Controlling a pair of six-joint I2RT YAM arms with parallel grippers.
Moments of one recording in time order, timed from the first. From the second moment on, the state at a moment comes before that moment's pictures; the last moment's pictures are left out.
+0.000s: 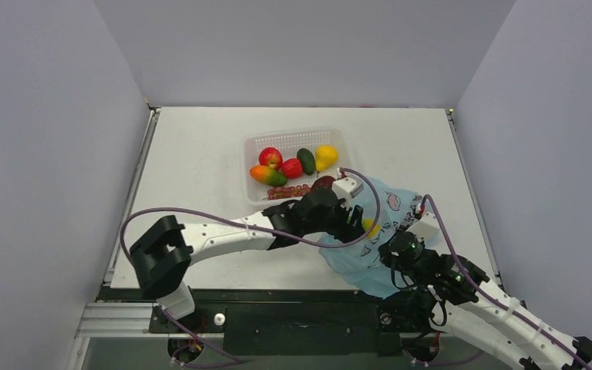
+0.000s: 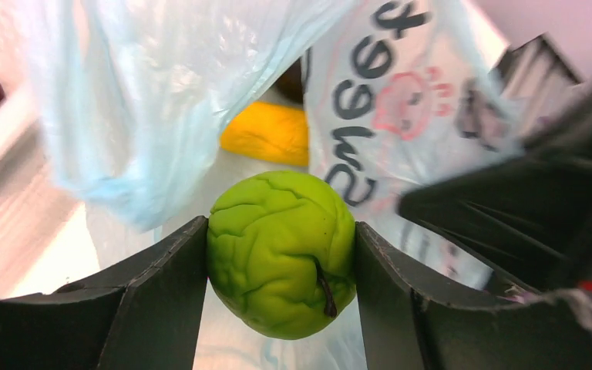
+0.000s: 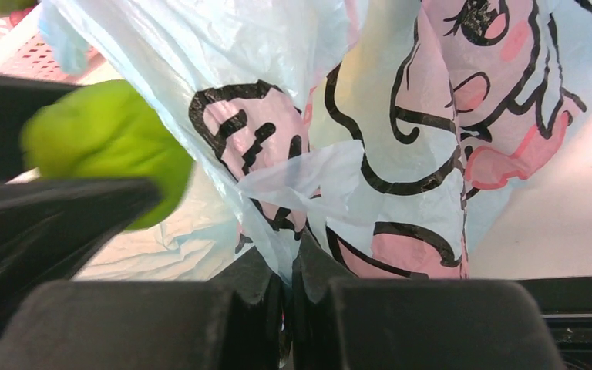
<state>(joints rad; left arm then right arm) -1.12 1.72 1.18 0.02 -0.01 -0.43 0.89 0.51 0.60 -0.97 0.49 1.07</state>
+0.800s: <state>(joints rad) -0.89 1.08 0.90 0.08 -0.28 -0.42 0.89 0.48 0.67 -1.08 0.65 1.14</state>
